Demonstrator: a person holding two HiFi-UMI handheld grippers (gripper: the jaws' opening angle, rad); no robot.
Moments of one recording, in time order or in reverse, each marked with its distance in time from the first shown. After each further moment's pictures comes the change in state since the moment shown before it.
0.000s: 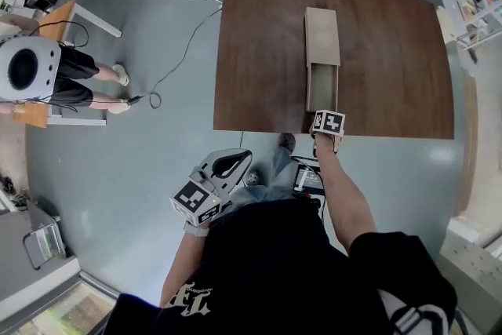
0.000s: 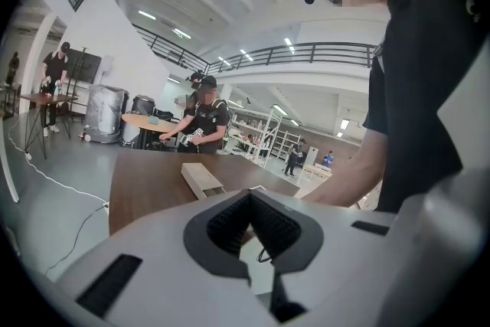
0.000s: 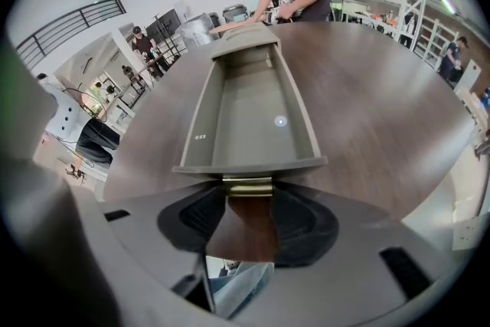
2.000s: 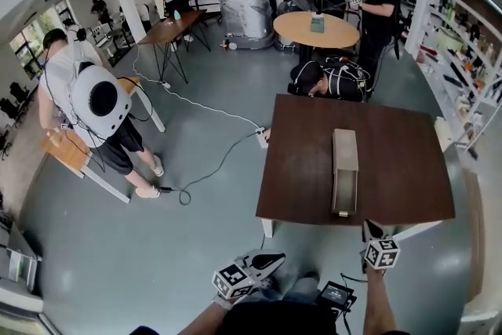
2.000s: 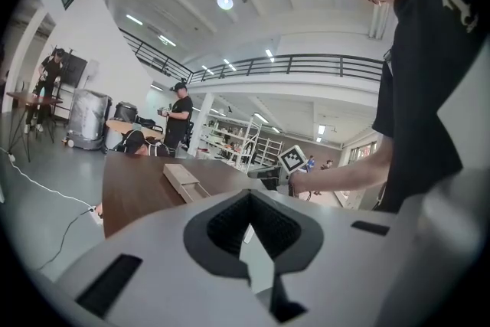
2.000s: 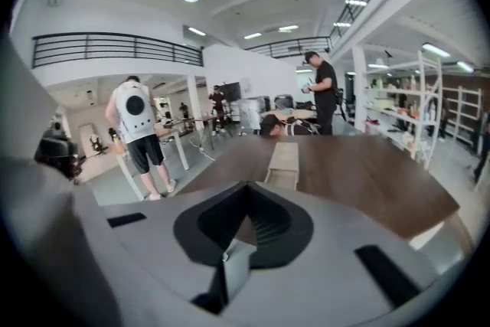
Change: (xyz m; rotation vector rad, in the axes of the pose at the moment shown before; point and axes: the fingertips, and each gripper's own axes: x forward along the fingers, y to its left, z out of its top) left arm -0.101 -0.088 -0.062 0.061 -0.072 -0.139; right arm -0.285 0.040 -0.025 -0.376 -0.611 0.180
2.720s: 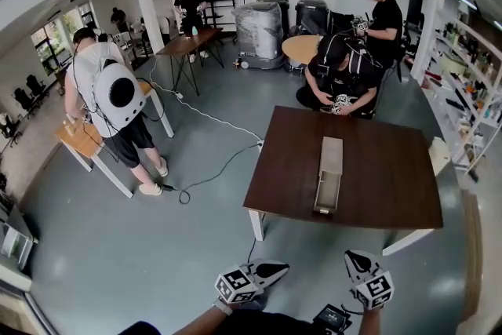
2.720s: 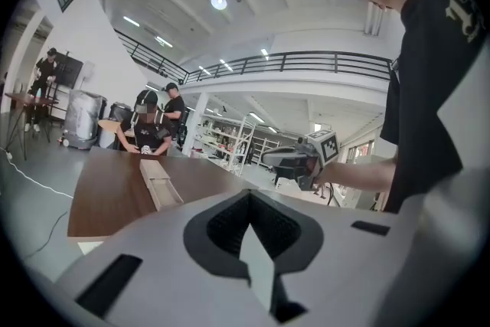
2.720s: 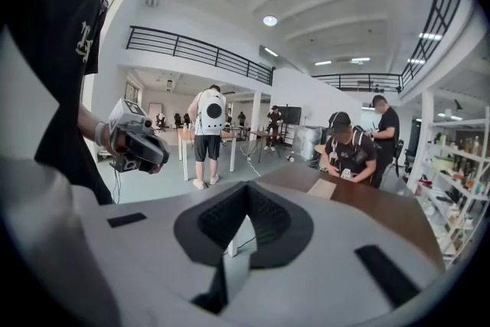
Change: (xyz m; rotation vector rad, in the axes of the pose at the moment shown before) left arm 0.044 -0.148 -0.024 0.002 -0.008 -0.005; right arm -0.203 0.082 0.000 -0.393 -0.140 0.341
